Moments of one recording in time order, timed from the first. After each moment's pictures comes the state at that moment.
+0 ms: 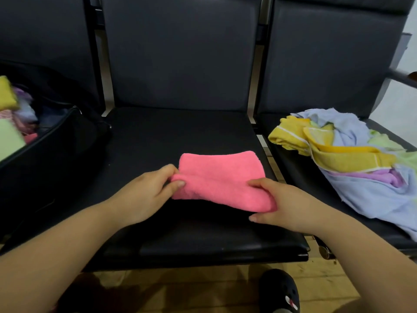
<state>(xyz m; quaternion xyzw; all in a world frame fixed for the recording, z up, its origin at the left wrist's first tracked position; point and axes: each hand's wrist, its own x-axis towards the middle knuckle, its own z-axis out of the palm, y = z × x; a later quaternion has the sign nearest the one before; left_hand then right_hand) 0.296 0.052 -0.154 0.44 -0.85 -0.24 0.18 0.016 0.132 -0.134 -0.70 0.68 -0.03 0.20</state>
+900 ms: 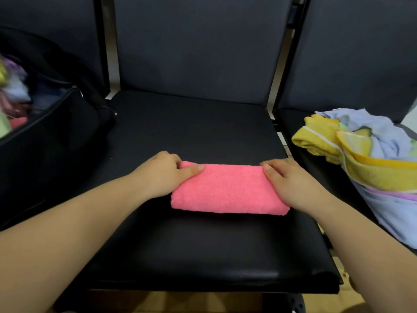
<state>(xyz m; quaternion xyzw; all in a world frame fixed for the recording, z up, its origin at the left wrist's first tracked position) 0.274 -0.010 -0.163 0.62 -0.74 -0.27 0.08 0.025 0.052 -0.155 -0.61 0.76 -0.16 0.18</state>
